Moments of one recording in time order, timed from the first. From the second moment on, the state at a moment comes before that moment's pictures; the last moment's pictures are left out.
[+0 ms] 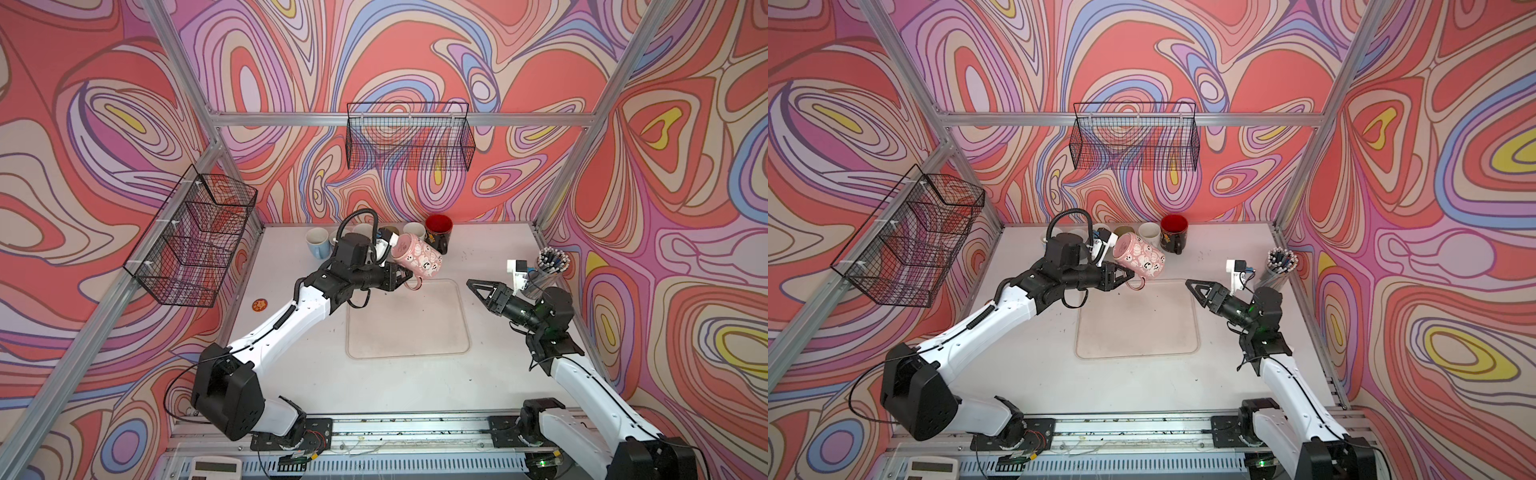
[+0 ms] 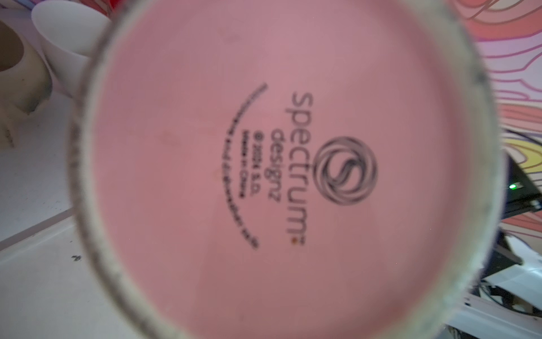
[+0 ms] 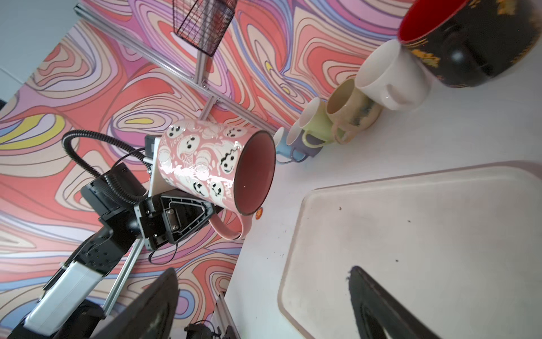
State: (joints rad) left arm -0.54 1.42 1.20 -0.24 0.55 -0.47; right arm 0.07 0.94 0.45 0.46 -0.84 0.97
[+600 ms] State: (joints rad) left arm -0.53 1.30 1.12 -0.02 0.65 -0.67; right arm 0.28 1.26 0.49 1.12 -0.87 1.25
